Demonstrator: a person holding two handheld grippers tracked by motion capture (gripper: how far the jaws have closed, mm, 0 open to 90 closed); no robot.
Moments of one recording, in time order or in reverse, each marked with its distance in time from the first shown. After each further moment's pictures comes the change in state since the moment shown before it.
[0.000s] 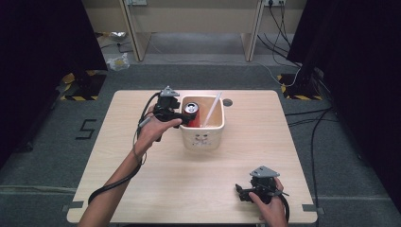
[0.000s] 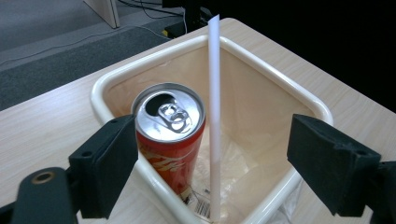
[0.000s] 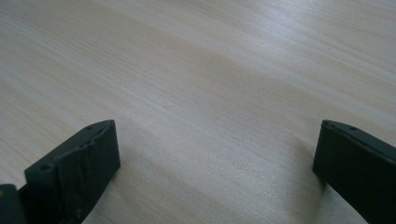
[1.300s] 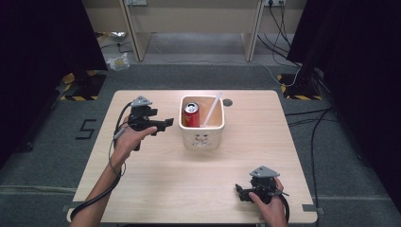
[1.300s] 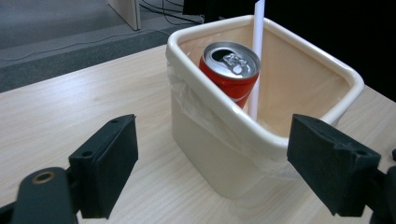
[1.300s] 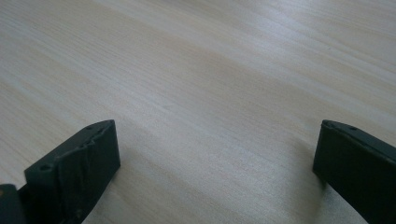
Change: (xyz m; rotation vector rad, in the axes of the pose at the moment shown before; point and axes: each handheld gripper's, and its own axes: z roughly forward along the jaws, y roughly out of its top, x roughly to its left) left arm 0.038 -0.050 -0.046 -0.044 0.045 -0.064; right arm 0.000 0.000 0.000 0.001 -0.001 -0.002
